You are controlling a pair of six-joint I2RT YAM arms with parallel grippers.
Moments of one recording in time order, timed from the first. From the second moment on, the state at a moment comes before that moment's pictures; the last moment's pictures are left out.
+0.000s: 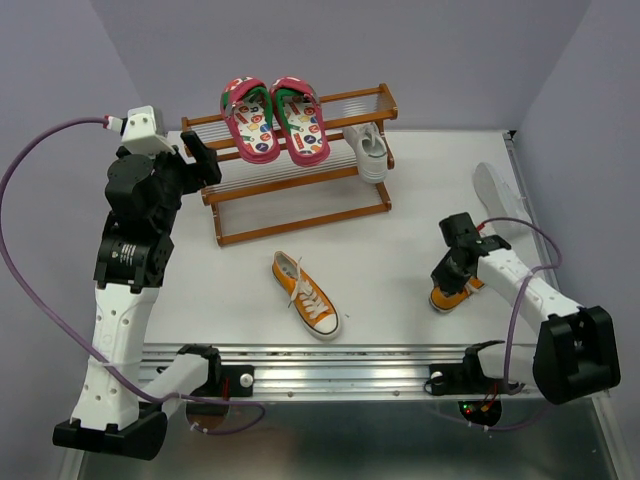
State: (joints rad) left arm -0.16 0.95 1.35 -0.48 -0.13 -0.25; right arm 0.22 1.23 0.73 -0.80 0.19 0.97
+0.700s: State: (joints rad) left arm -0.16 0.95 1.35 -0.50 -0.25 -0.26; right arm 0.82 1.54 1.24 -0.77 0.17 0.60
